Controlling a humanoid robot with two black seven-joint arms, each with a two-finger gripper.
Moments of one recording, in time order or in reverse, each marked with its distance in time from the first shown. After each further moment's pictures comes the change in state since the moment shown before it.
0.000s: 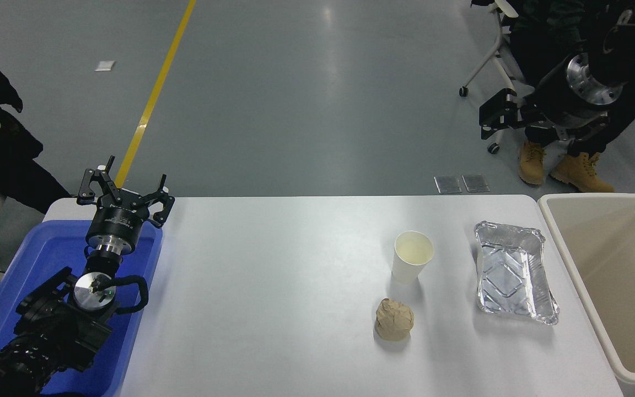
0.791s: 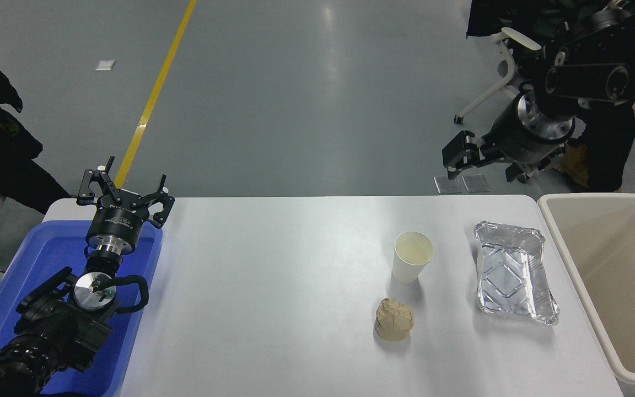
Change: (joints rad) left arm 0.000 -0.001 0.000 0.000 0.000 0.001 0.000; right arm -0.139 0.145 0.061 0.028 -0.004 -0.094 -0.002
